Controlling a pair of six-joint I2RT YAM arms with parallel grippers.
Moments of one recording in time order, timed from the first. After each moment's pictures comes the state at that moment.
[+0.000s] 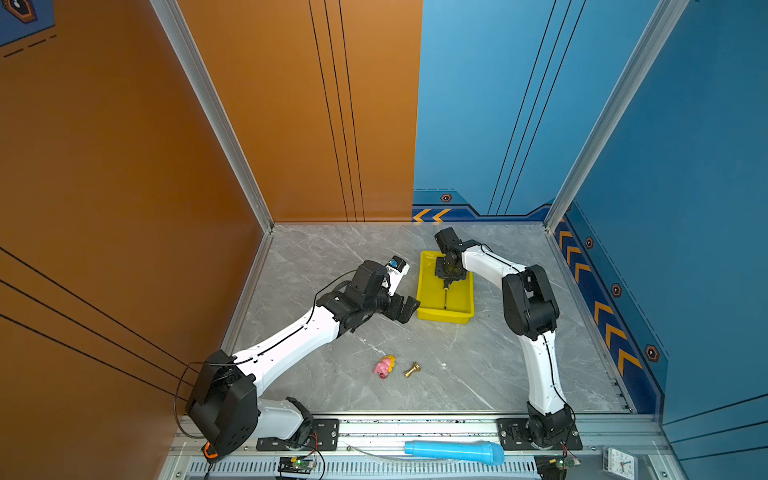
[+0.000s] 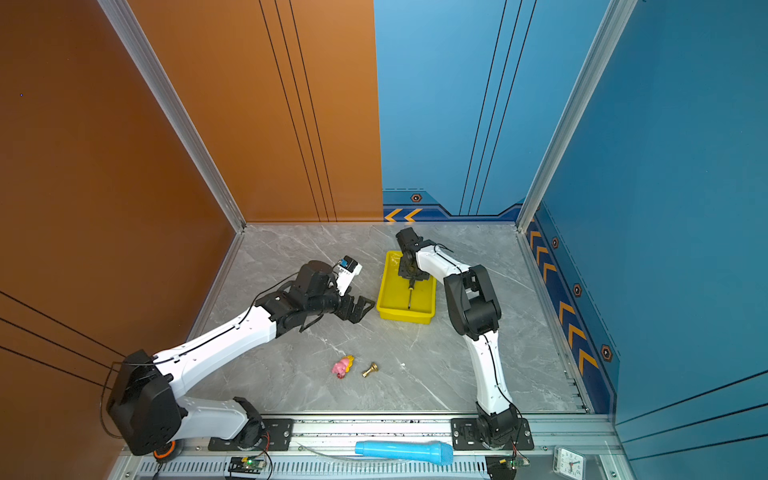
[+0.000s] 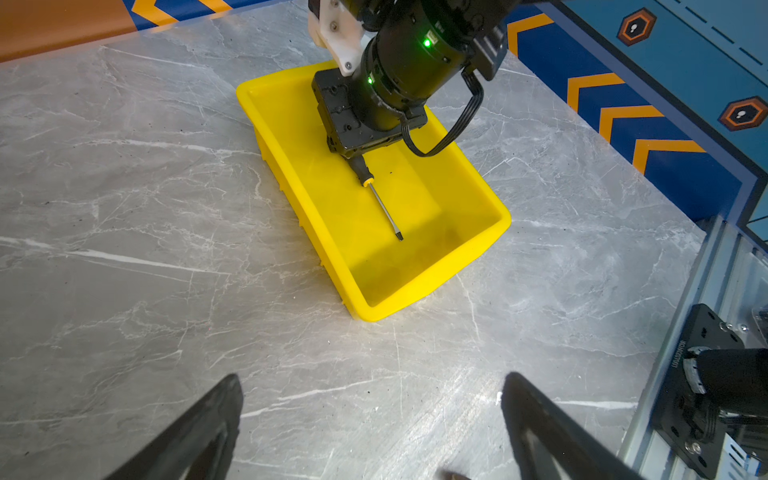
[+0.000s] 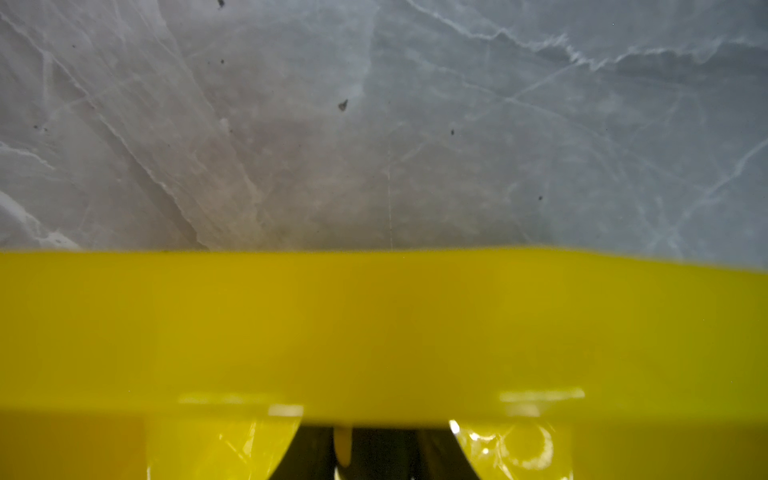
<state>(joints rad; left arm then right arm) -0.65 1.35 0.99 -0.30 0.18 -0.15 0.40 2.26 1.77 -0.70 0.15 0.53</state>
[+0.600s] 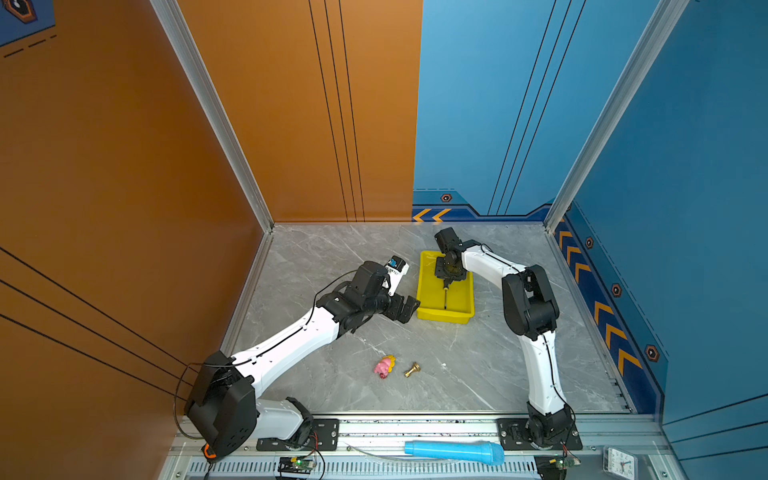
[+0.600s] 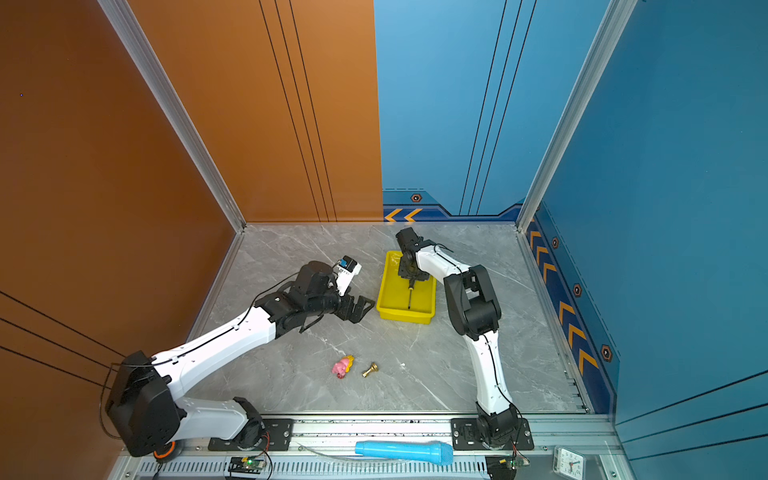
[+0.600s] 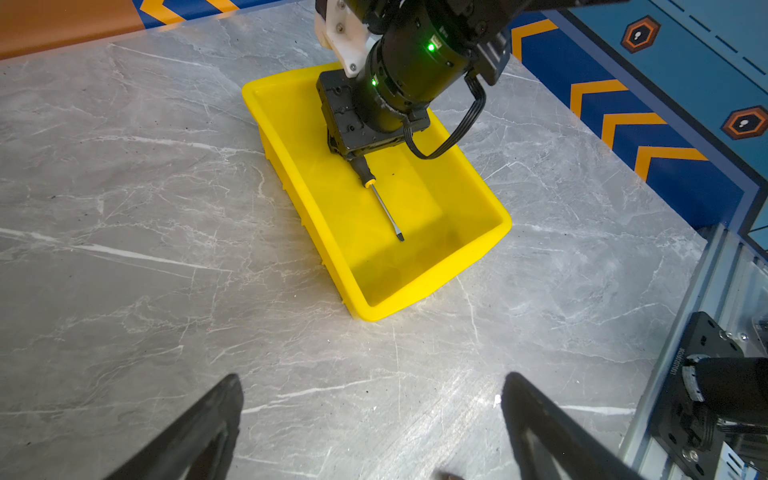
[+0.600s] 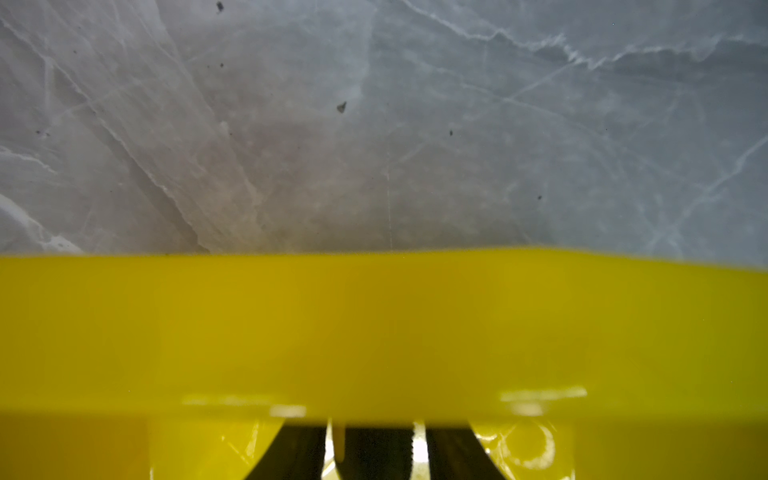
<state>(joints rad) -0.66 1.34 0.99 -0.30 0.16 -0.17 0.40 2.26 1.77 -0.69 0.15 0.54</state>
